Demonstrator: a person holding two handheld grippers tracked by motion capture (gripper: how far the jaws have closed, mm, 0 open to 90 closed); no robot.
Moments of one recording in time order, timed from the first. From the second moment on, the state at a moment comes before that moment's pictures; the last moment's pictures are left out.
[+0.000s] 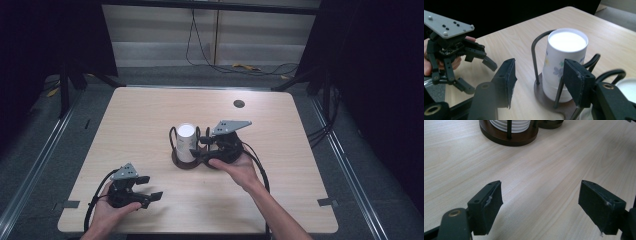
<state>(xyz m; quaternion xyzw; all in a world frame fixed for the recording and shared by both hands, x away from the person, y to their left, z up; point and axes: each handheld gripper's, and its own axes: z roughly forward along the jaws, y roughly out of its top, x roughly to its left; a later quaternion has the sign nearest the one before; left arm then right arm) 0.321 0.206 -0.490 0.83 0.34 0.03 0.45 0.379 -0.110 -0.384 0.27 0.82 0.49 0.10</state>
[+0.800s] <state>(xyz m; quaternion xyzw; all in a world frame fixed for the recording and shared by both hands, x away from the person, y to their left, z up) 0.321 0.206 -0.490 0.82 0.34 0.03 0.45 0.423 -0.094 -0.373 0.29 0.82 0.48 0.12</state>
